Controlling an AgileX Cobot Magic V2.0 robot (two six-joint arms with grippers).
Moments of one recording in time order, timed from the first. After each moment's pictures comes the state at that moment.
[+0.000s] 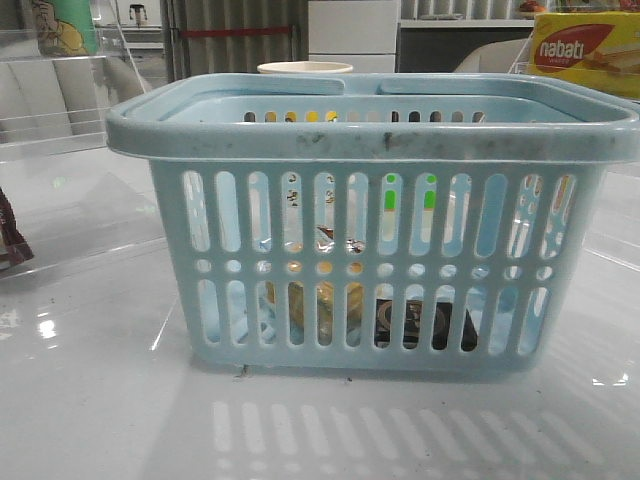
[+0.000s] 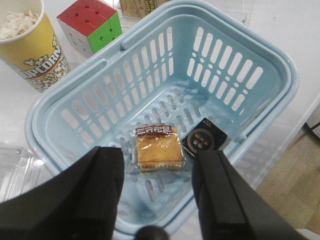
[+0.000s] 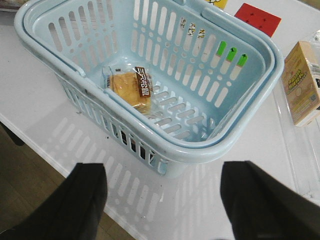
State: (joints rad) left arm -0.58 1.32 -1.54 -0.24 1.05 0.35; right arm 0.48 0.67 -0.87 0.06 0.83 -0.14
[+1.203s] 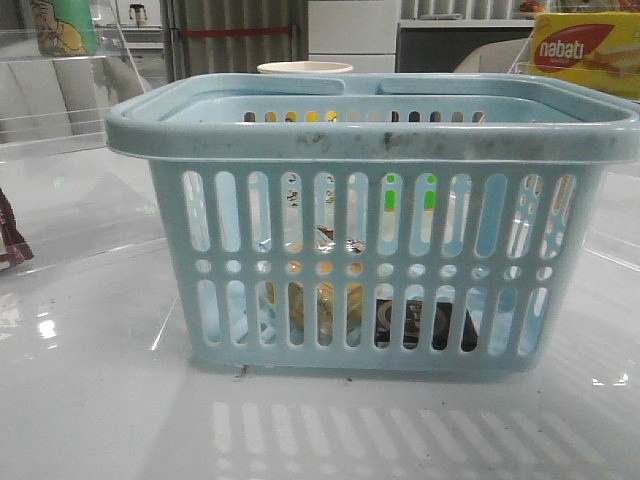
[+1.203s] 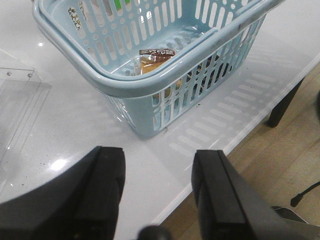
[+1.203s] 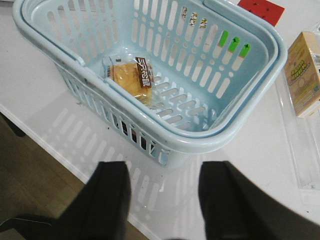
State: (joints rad) left arm -0.58 0.68 -0.78 -0.19 0.82 0.33; right arm 0.48 0.67 -0.87 0.06 0.87 -0.14
